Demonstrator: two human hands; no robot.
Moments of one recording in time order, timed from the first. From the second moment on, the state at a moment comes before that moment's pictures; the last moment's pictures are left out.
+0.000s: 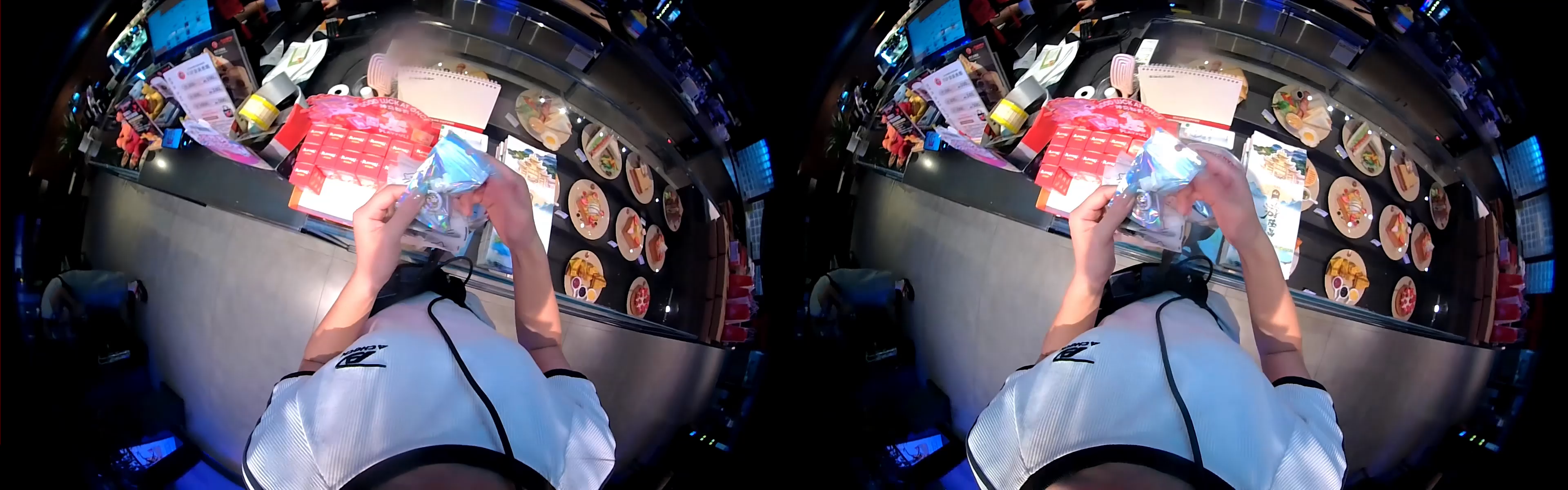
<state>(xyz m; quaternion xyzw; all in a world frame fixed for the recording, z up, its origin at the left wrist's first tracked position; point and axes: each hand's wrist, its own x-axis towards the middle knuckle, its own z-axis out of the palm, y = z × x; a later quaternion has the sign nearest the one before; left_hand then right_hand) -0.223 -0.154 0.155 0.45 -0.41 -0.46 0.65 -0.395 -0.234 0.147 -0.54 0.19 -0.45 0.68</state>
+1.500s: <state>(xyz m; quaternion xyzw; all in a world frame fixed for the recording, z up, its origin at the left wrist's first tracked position) -0.160 -0.152 0.129 0.55 -0.40 -0.36 0.64 -0.448 -0.251 0.121 -0.65 0.43 -0.48 0.40</state>
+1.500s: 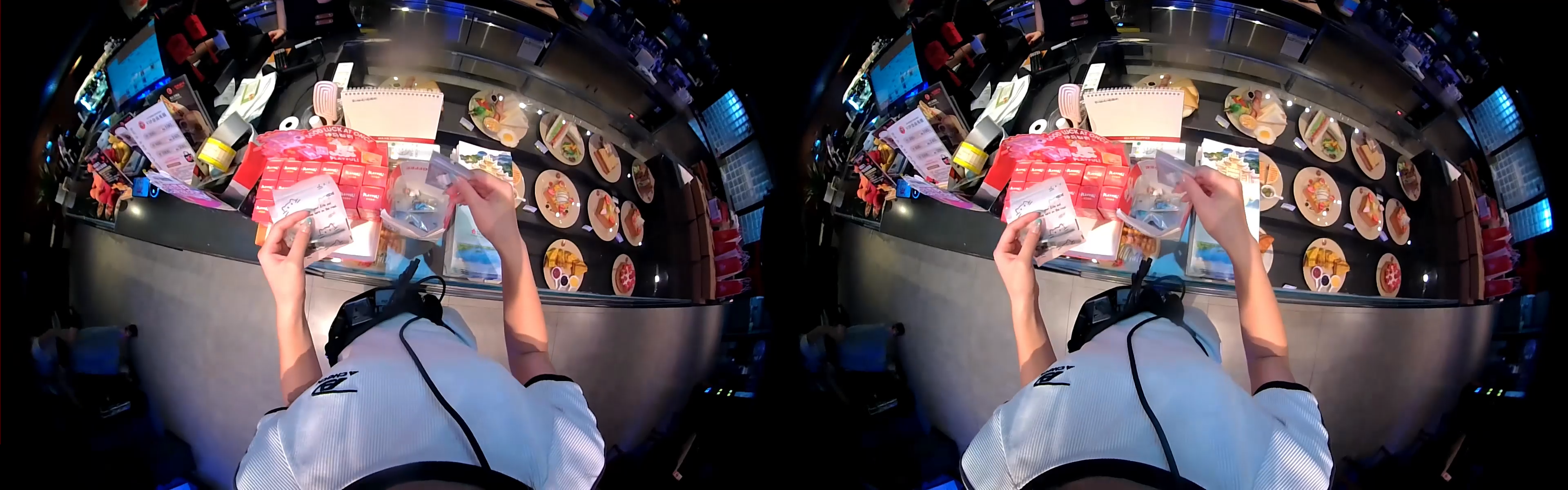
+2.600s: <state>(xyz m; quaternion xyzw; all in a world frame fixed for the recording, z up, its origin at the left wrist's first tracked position) -0.159 -0.163 0.101 0.62 -0.30 -0.39 0.61 -0.409 -0.323 0.068 -0.91 0.39 0.06 0.14</state>
